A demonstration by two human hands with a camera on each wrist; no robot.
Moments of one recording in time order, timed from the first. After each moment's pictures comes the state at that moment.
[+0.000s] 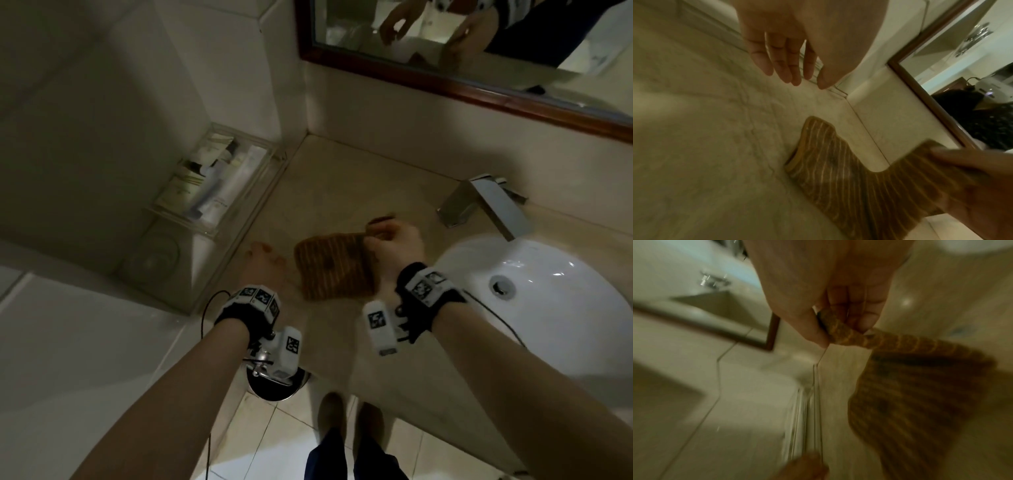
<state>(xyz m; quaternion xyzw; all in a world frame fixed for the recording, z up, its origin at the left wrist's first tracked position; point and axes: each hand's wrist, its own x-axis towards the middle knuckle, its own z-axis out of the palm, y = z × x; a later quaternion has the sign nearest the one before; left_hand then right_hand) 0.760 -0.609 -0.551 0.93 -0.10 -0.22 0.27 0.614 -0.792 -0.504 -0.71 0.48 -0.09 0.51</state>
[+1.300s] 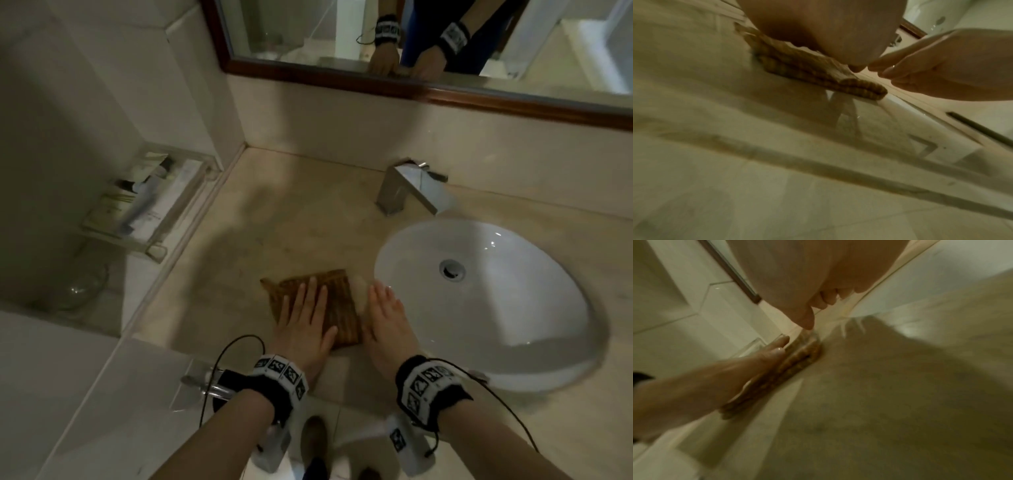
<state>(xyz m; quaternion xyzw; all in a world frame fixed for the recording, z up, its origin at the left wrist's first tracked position) 0.584 -0.635 -0.604 0.83 -0.52 -0.20 -0.03 0.445 -0.748 -0.586 -0.90 0.35 0.12 0.23</state>
